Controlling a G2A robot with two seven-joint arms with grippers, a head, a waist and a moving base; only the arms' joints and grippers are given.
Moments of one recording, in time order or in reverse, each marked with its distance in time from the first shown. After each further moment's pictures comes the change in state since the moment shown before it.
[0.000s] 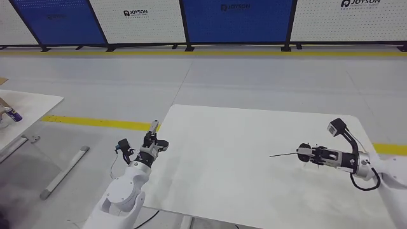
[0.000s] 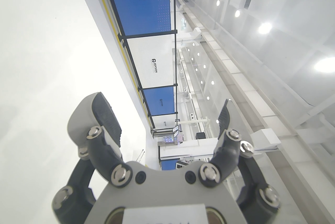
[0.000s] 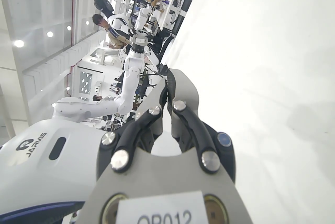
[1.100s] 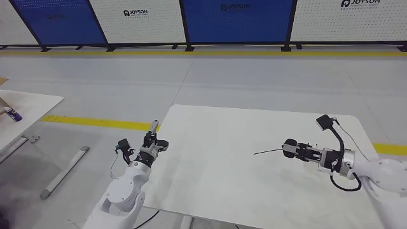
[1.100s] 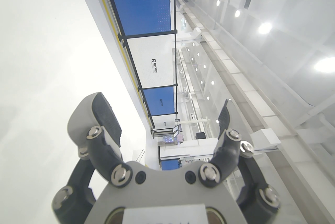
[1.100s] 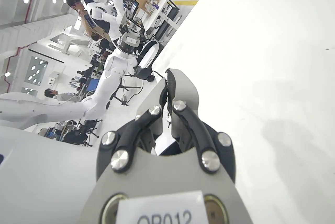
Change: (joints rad) left arm 0.000 0.000 0.000 0.000 0.000 0.000 0.000; right arm -0.104 -0.022 0.057 -0.332 -0.287 -0.001 -0.185
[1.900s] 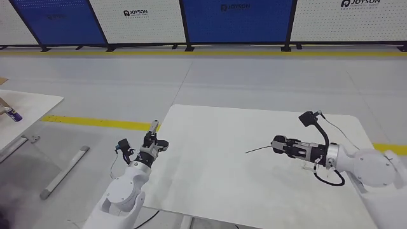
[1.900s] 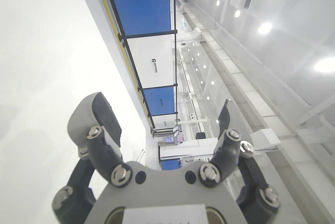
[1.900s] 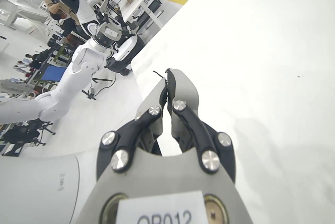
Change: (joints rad) left arm 0.000 0.000 0.000 0.000 0.000 0.000 0.000; right arm 0.053 -0.016 -0.087 -0.056 -0.197 0.000 -0.089
